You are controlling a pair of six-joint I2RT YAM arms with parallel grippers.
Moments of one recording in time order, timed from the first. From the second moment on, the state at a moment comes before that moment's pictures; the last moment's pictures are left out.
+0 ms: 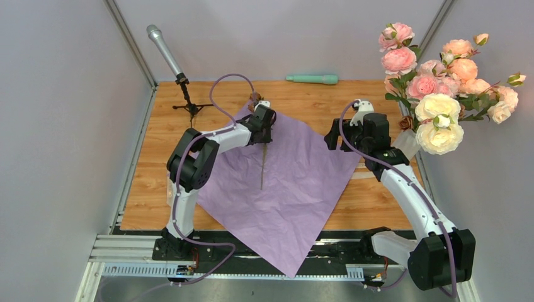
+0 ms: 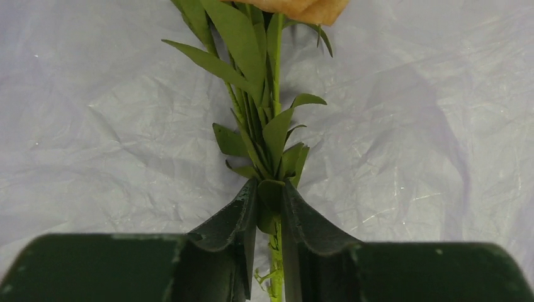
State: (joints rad) left arm -0.60 2.10 1.45 -0.21 -0.24 -0.46; right arm 0.20 1.11 0.88 -0.29 -0.15 0.19
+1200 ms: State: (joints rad) left arm -0.63 1.18 0.78 0.31 0.08 -0.56; right arm 0.34 1.06 0.88 0.04 -0.66 0.51
